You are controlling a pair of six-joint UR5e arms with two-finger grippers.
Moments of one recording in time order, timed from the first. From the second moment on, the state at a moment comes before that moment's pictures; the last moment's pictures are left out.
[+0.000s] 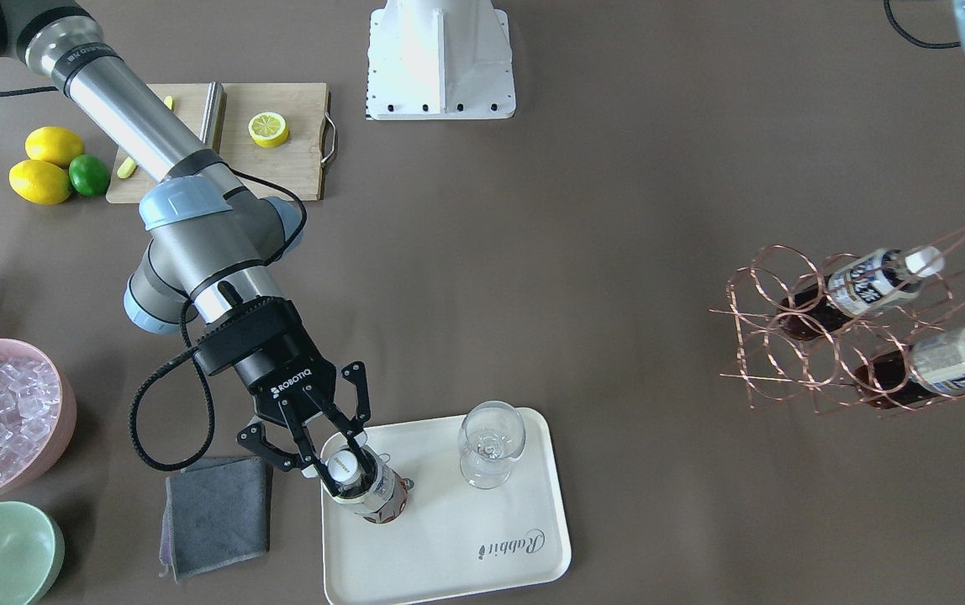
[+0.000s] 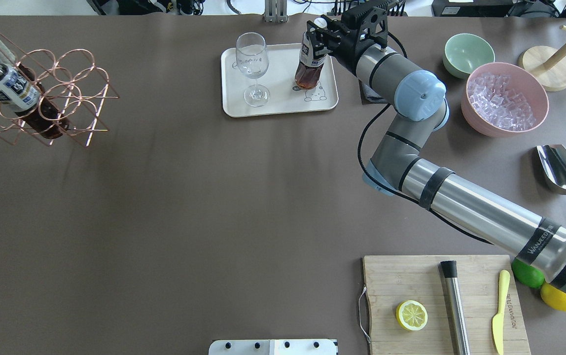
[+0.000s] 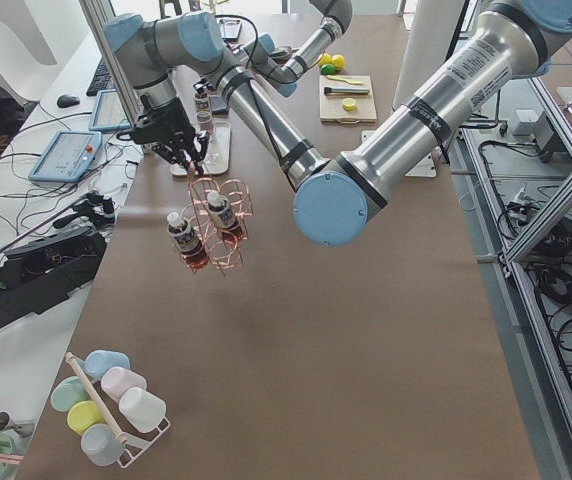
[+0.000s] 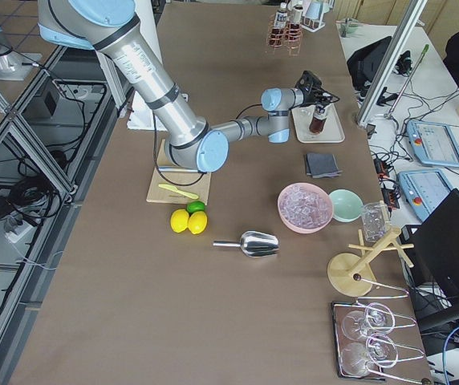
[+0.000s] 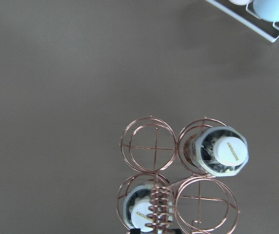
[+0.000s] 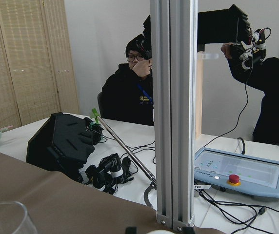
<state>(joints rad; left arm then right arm) -1.40 -2.35 -1.60 -0.62 -2.23 -1.58 0.73 -0.80 1.01 -0.06 1.33 0.65</state>
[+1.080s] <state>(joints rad) -1.48 -2.22 -1.33 -0.99 -2.11 -1.55 0.70 -0.83 1.05 -0.07 1.30 0.64</state>
